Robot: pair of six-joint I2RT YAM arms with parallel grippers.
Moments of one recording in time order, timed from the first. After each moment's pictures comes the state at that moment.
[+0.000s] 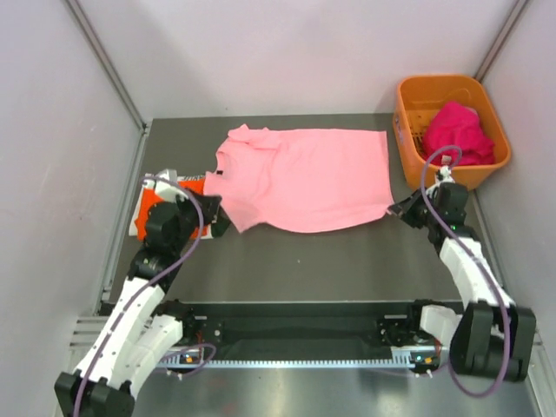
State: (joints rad) left arm -0.25 0.72 0.62 -0.06 0.02 -0.67; right arm -0.13 1.11 0.61 -0.13 -0.38 0.58
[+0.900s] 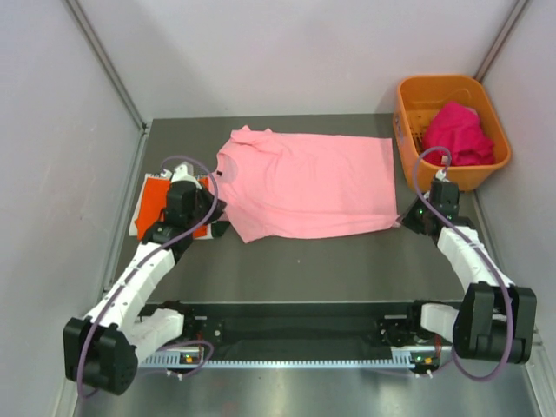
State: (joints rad) left arm -0.25 0.98 0.69 -0.24 0.00 -0.68; right arm -0.09 1.15 0.64 -0.32 -0.13 0.49
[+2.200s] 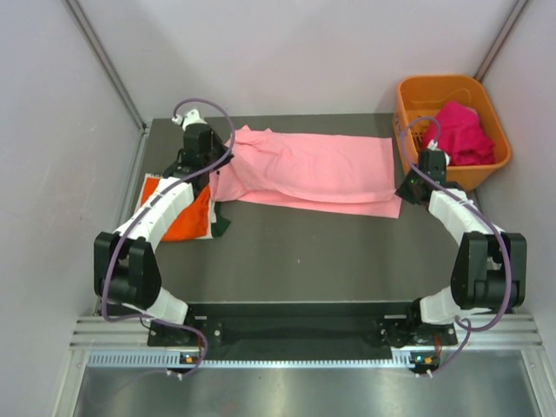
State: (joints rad) left arm -0.24 1.52 1.21 -0.12 -0.12 -0.62; right arm -0.02 1.48 0.95 -0.28 0.05 0.49
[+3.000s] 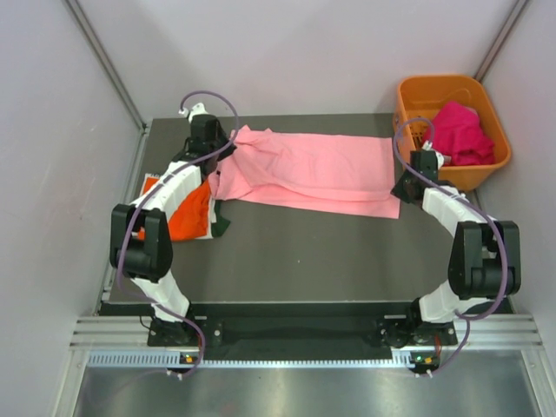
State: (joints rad) left arm -0.20 1.74 1.35 -0.09 -0.10 -0.63; right arm 0.02 1.55 0.95 -0.23 0.11 0.53
